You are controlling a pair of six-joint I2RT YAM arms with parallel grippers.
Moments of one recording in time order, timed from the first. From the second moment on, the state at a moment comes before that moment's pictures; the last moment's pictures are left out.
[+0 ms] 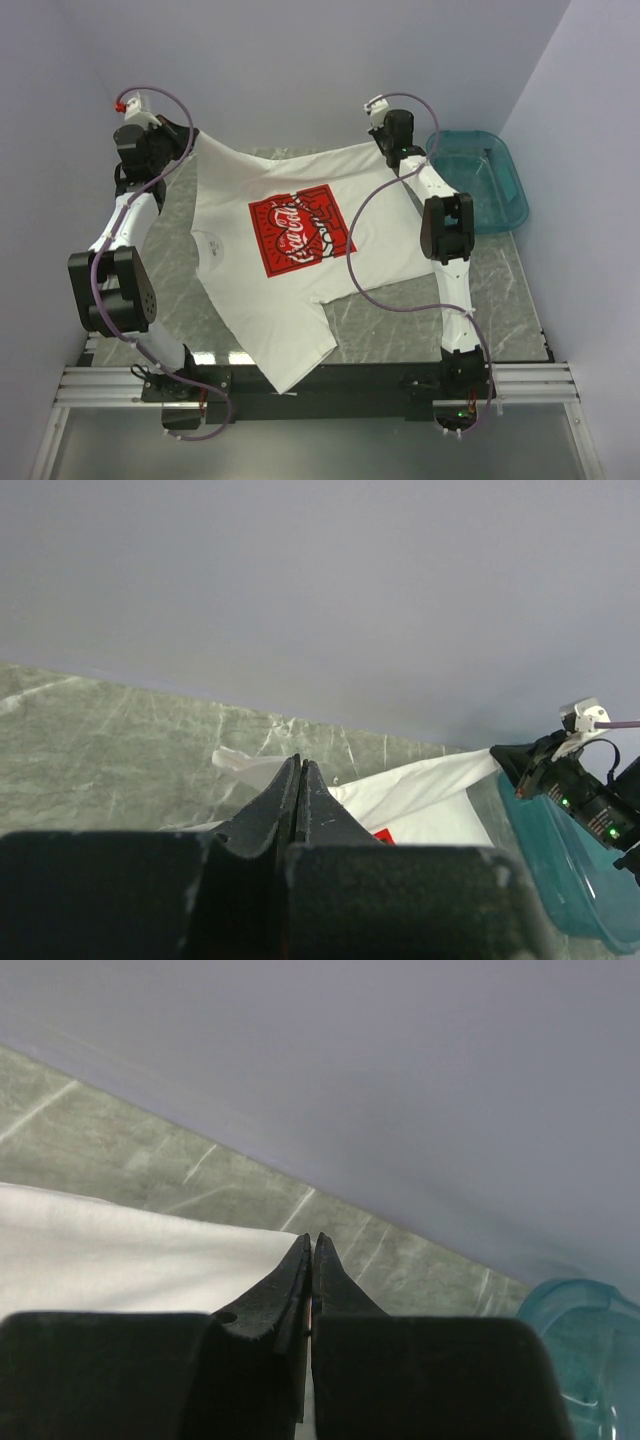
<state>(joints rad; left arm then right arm) 0.15 1.65 1.30 0.33 0.38 -0.56 0.19 2.51 2.22 -0.07 0.08 -0.46</state>
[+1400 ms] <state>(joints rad) 0.15 1.50 1.08 0.33 0.42 -0.56 0.18 2.47 2.03 0.02 0.08 -0.43</state>
